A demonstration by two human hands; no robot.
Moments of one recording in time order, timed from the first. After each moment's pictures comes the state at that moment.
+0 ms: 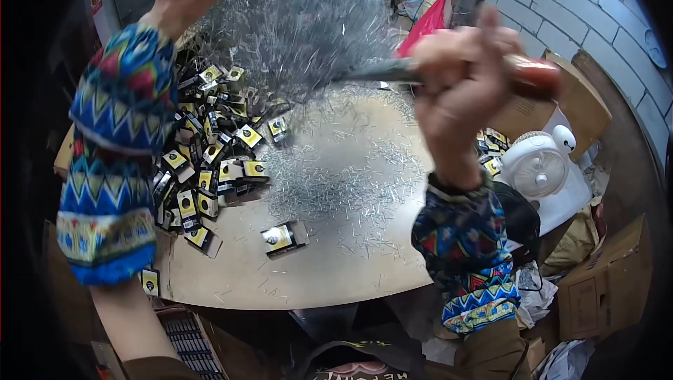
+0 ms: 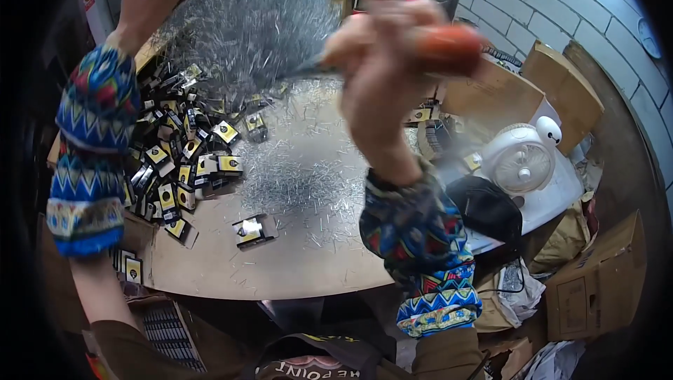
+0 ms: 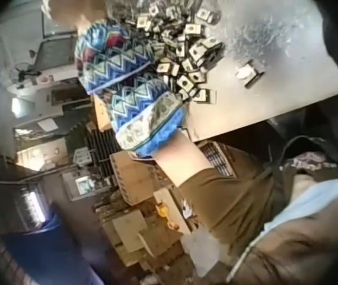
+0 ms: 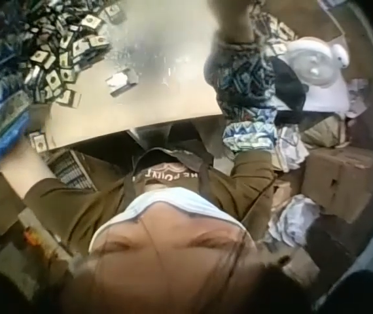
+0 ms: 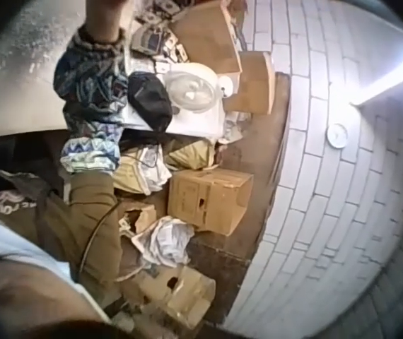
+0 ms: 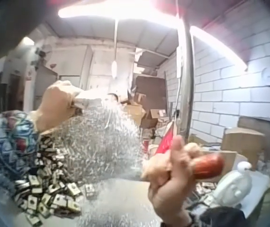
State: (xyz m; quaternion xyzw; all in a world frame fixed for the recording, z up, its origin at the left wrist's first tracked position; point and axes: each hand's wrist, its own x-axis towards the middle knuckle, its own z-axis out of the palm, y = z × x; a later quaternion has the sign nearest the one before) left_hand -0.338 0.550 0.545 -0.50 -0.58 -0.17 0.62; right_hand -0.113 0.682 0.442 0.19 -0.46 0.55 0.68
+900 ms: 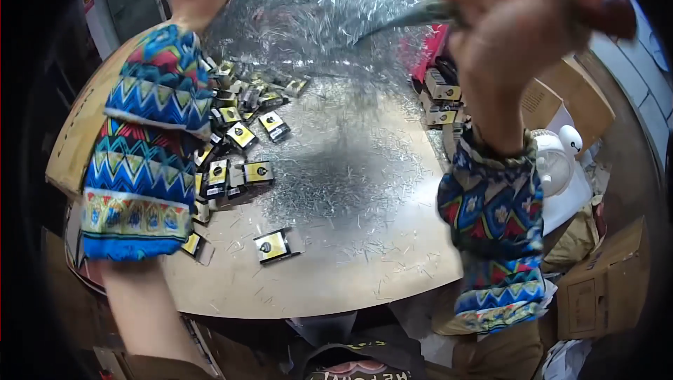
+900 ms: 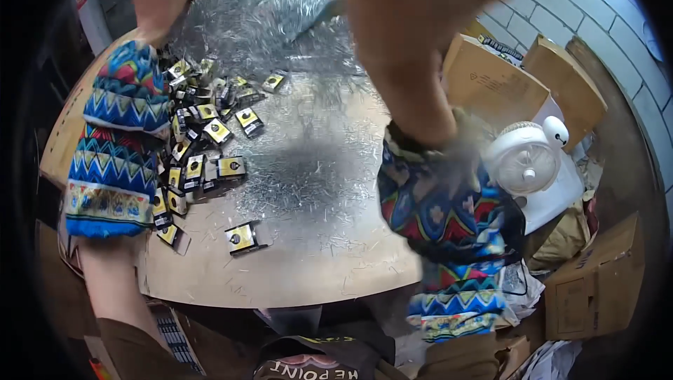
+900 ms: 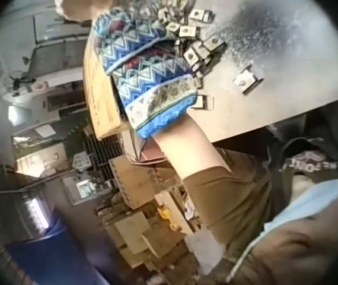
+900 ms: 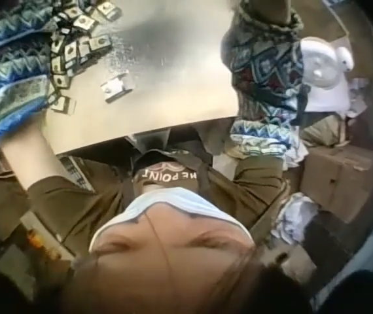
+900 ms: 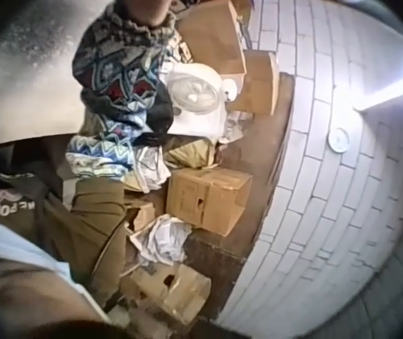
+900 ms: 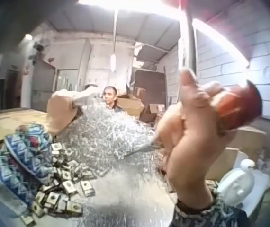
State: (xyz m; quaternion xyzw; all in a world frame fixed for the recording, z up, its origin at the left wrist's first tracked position) left_hand -0.391 0.609 0.498 -0.38 -0.68 -0.25 0.57; right_hand -0.133 0.710 0.489 0.32 -0.50 0.38 0.71
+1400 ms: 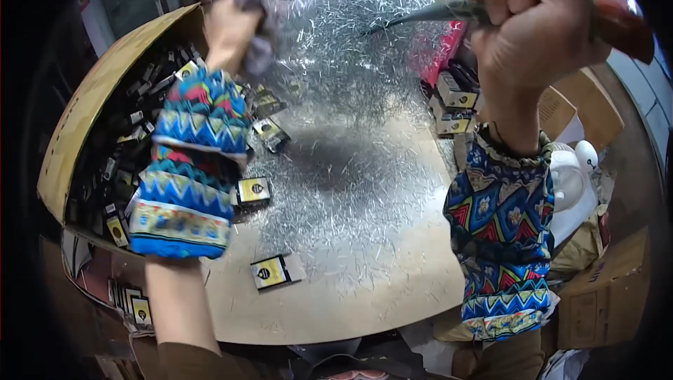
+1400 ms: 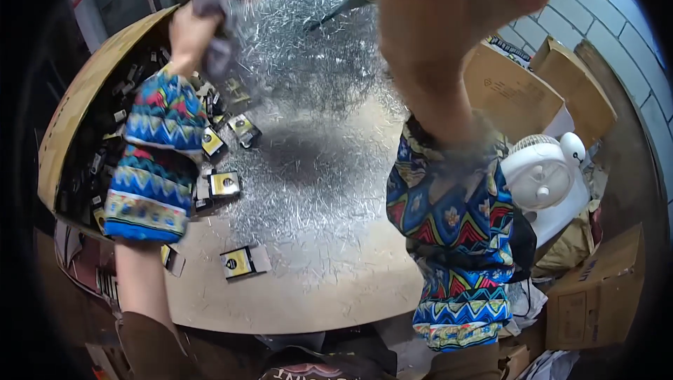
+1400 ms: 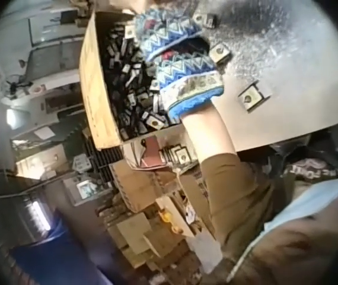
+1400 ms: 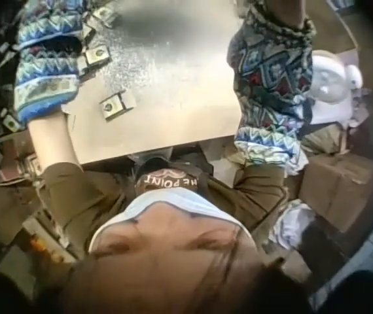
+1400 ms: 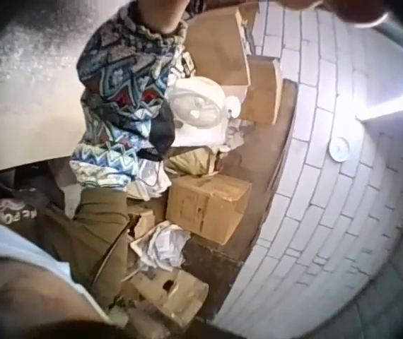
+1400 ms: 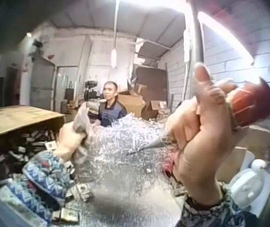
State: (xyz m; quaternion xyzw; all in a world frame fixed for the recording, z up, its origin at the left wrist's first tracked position) left_hand -0.444 0.688 0.384 -0.37 -0.75 -0.53 0.16; right_hand -0.153 0.761 0.466 0.25 -0.56 0.38 0.69
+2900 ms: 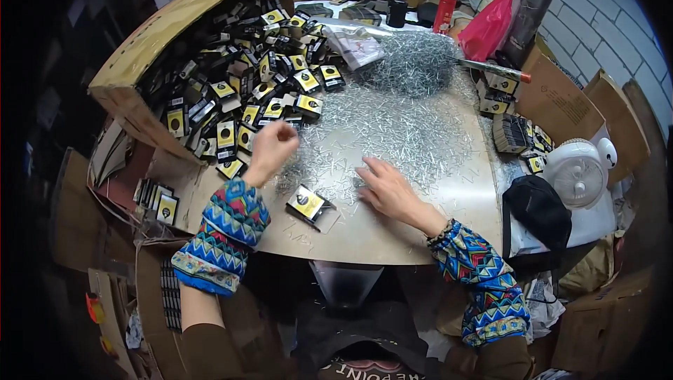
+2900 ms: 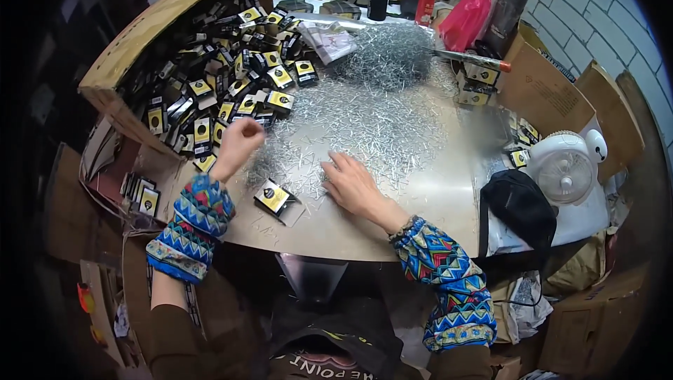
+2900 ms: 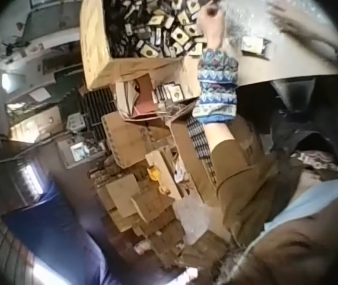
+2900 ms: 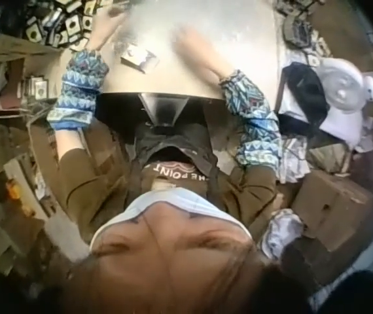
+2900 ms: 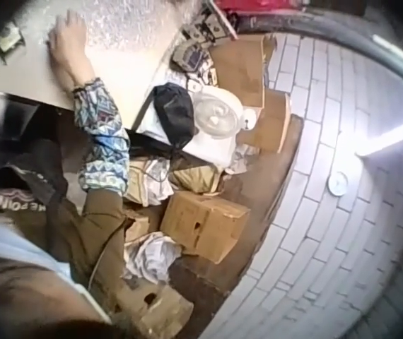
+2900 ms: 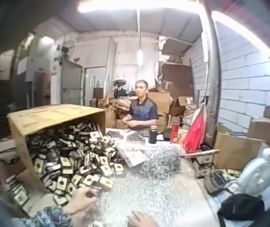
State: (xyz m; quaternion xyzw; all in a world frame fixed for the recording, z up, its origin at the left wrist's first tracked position) left_hand -0.317 0.428 0.190 -0.34 -0.82 -0.46 0.00; right_hand -0.103 0.636 0.156 0.07 -0.97 0.19 0.16
